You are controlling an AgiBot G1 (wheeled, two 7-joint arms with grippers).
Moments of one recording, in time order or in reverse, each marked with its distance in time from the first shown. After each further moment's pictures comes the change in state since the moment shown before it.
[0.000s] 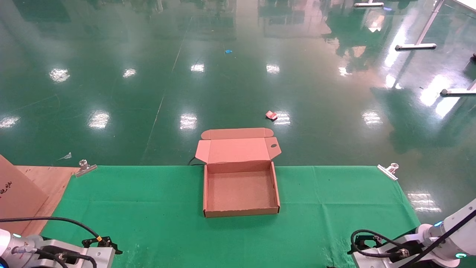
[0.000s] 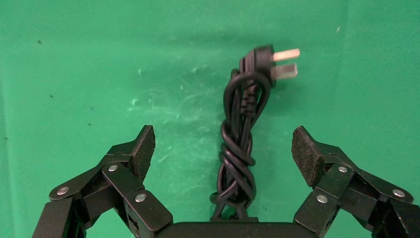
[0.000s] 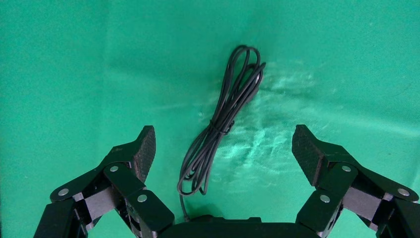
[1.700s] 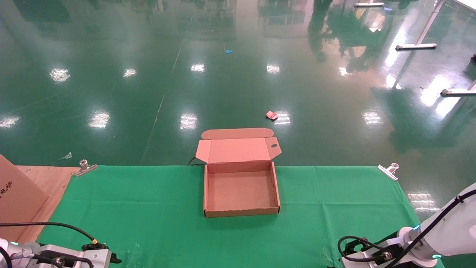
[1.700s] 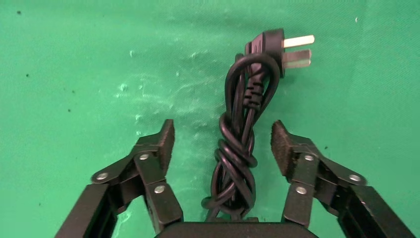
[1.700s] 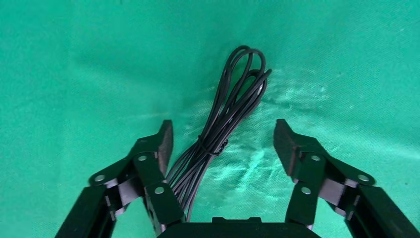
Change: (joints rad) left arm -0.090 0.112 -0.018 0.486 -0.026 -0.054 0.317; right arm 0.074 -0.165 -0.013 -0.424 -0.025 0.144 -0.274
